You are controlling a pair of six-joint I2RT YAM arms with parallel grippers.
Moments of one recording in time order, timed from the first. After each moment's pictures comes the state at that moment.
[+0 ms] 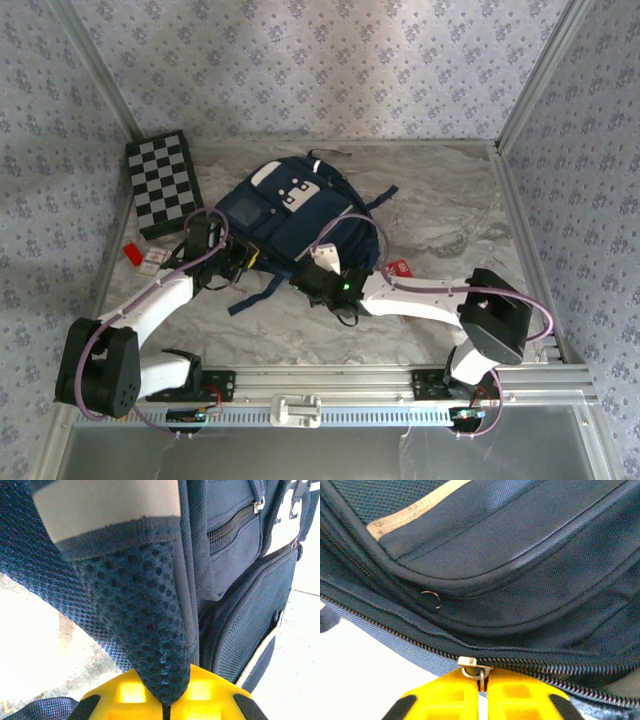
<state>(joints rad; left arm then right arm) -0.27 1.21 0.61 -0.19 0.33 -1.25 1.13 1.62 1.04 -0.51 0.47 0.77</state>
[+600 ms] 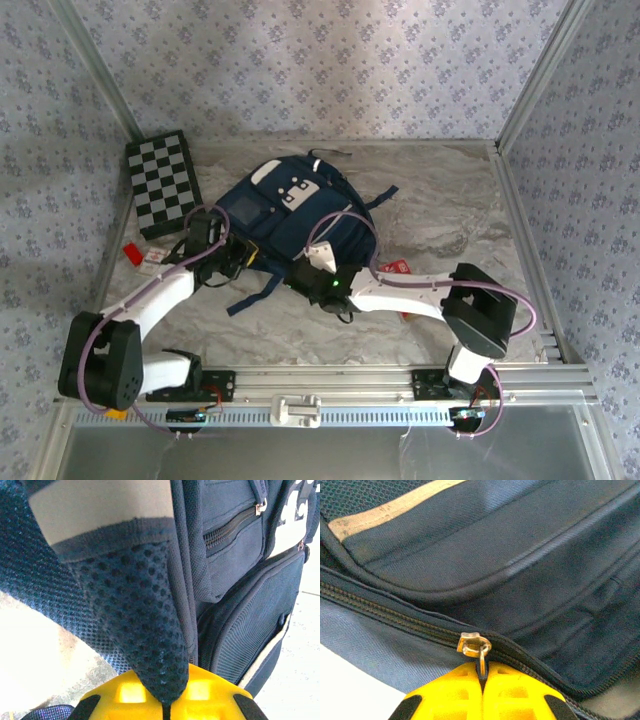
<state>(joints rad) -0.25 1.26 0.65 -0.21 0.33 -1.19 1.13 1.67 1.09 -0.58 0.56 0.72</state>
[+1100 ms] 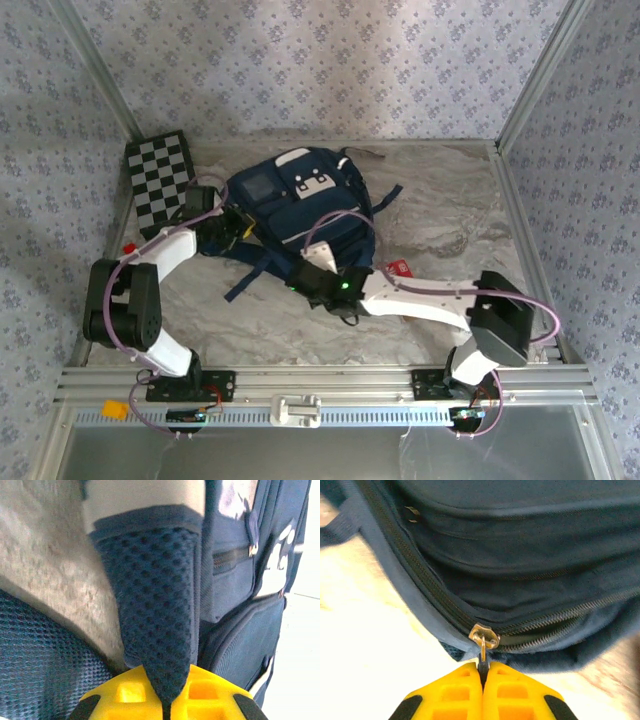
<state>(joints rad) -0.13 1.57 0.91 -0.18 0.45 -1.03 1.18 1.62 1.15 -0.62 0.49 0.64</state>
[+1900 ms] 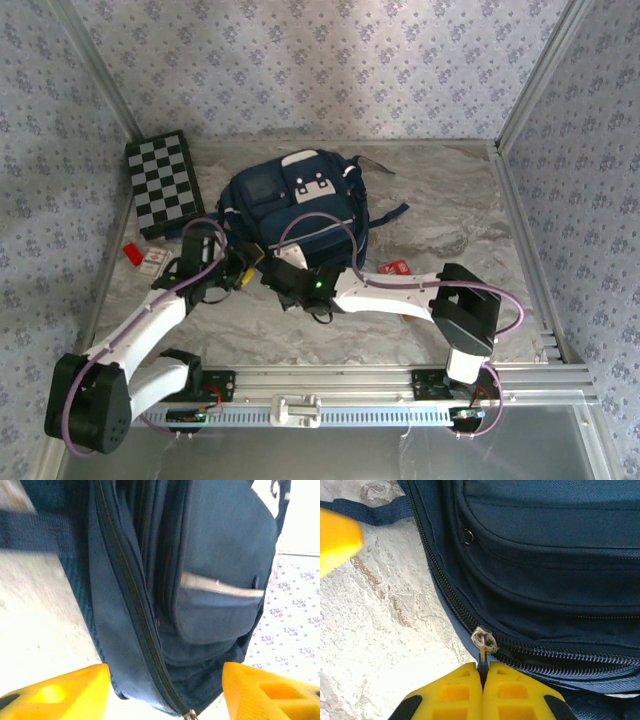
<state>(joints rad) -0.32 1.03 0.49 -0.19 0.39 -1.19 1.20 1.77 1.25 -0.50 0.38 0.66</state>
